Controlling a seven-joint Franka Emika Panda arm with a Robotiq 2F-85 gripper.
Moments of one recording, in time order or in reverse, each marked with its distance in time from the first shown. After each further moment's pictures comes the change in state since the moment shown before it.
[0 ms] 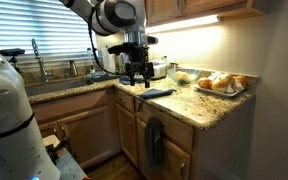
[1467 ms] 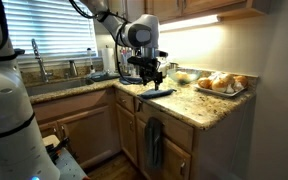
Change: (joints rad) arm 0.039 0.389 0.048 0.256 0.261 0.226 0.017
